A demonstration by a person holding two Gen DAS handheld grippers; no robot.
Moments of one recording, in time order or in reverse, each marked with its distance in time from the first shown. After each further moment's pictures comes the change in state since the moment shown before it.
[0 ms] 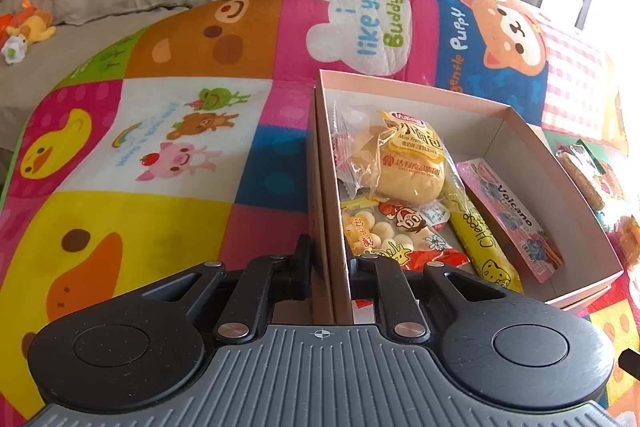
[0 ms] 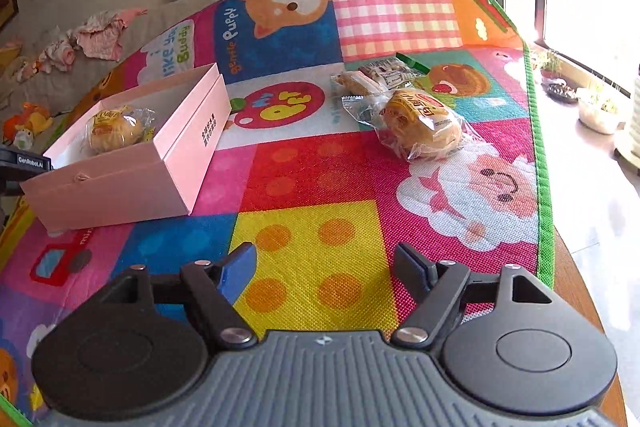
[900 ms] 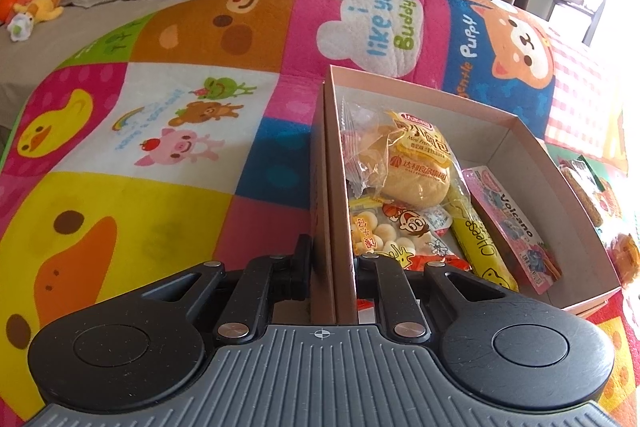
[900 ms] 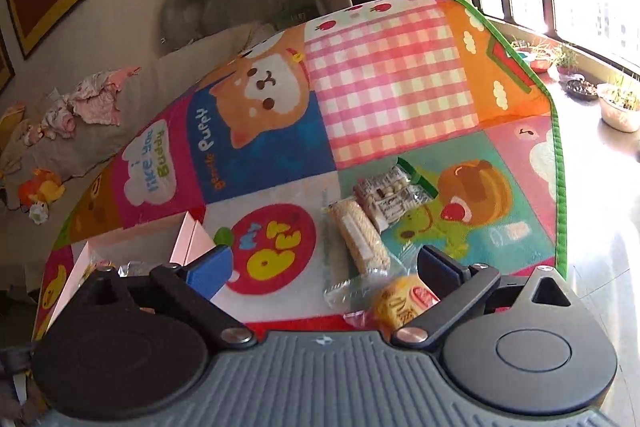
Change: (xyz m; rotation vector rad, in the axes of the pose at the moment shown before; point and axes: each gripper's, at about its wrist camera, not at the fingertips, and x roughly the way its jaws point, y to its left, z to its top) left arm 0.005 0.007 -0.002 -0.068 0.002 -0.021; right arm 0.074 -0.076 0.183 0.182 0.017 0.089
